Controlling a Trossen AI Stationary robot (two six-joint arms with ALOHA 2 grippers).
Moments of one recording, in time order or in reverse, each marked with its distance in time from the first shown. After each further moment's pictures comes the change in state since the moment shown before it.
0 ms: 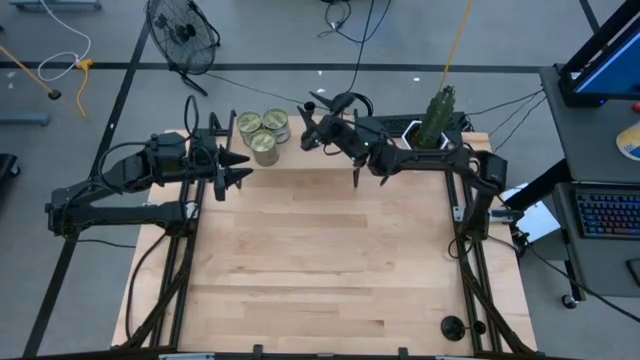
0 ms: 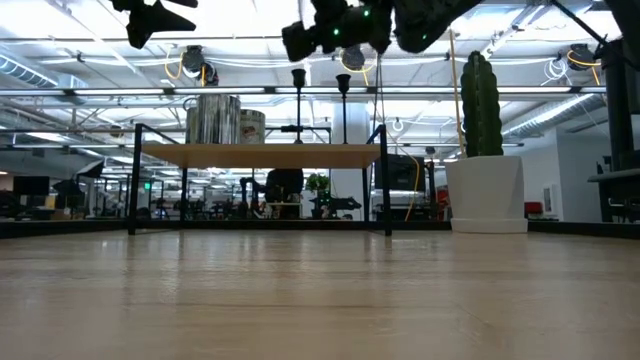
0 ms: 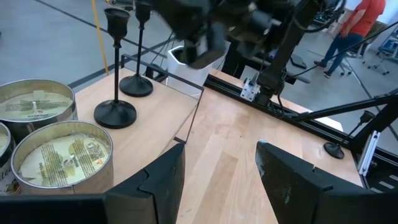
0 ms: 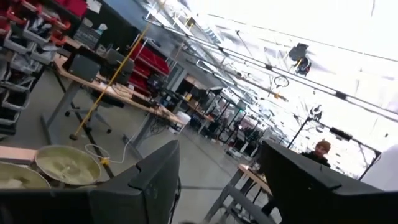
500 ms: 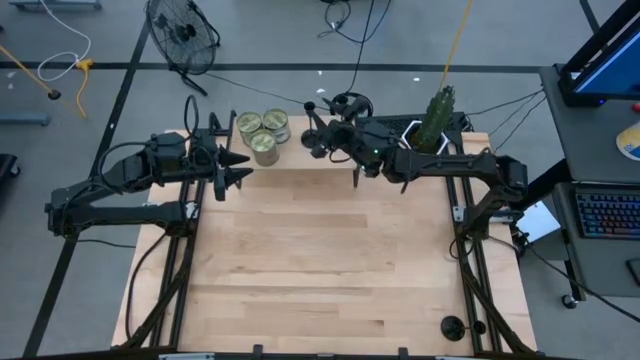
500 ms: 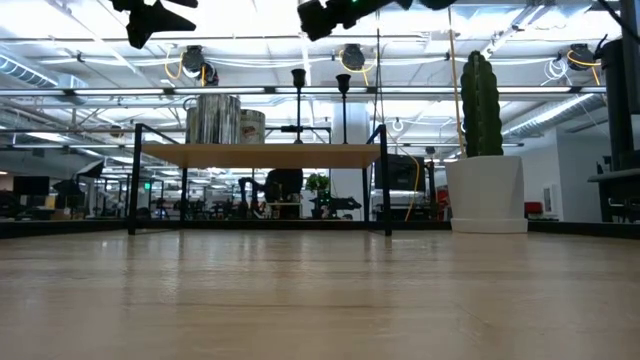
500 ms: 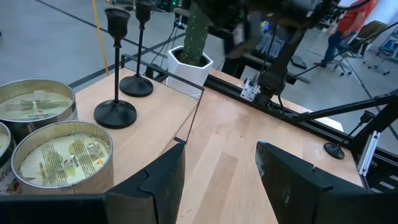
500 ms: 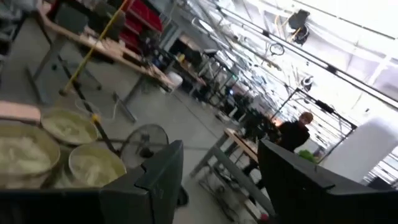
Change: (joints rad) left arm 0.000 0.000 0.000 0.000 -0.001 0.000; right arm 0.103 -0.157 0.000 -0.304 0.238 -0.028
